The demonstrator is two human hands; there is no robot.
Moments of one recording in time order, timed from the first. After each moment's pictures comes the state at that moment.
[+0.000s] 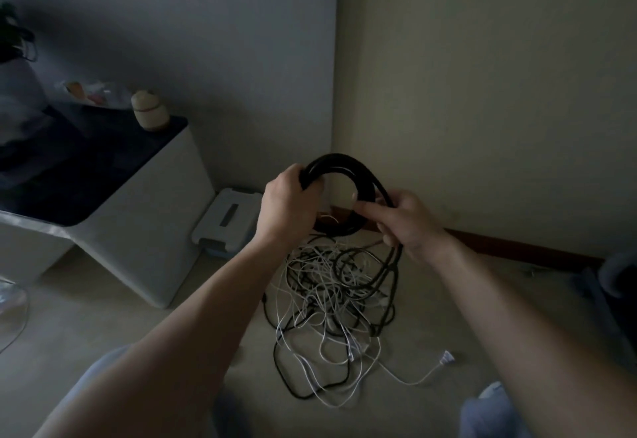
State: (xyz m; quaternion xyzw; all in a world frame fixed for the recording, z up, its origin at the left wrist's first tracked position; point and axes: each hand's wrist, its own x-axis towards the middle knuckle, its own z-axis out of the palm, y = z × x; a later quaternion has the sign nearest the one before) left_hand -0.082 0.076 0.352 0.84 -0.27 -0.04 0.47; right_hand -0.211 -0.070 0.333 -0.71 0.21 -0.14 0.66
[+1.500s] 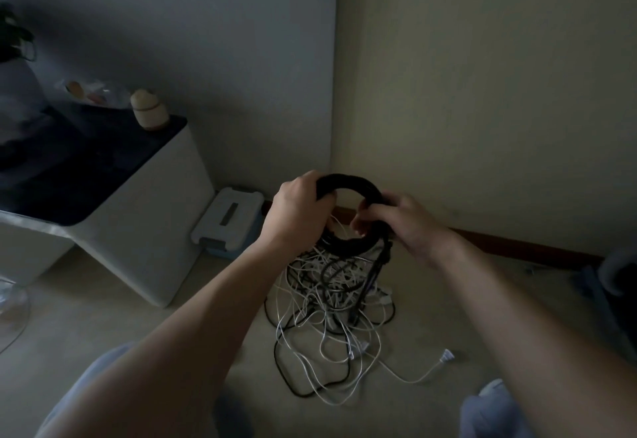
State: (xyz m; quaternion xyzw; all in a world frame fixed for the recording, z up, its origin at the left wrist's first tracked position) left_hand -0.094 0.077 0.353 0.84 -0.37 -0.05 0.41; right_hand -0.210 -0.070 0.331 -0.69 0.20 -0.10 0.68
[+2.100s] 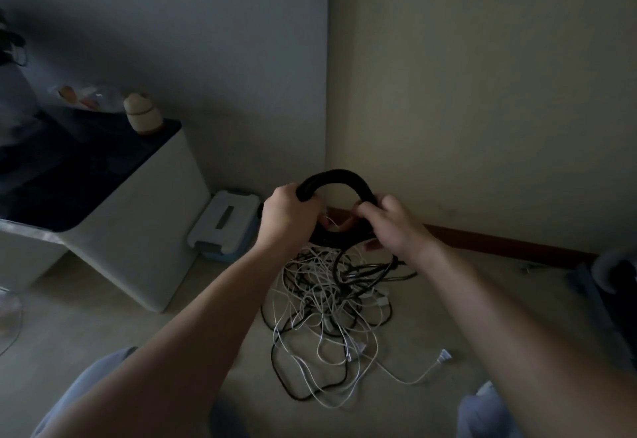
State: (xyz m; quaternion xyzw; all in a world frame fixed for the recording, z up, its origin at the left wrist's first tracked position) left_hand -0.092 0.073 0.344 0.85 -0.22 -0.12 0.46; right_hand -0.208 -0.061 0.331 -0.74 0.30 -0.12 0.59
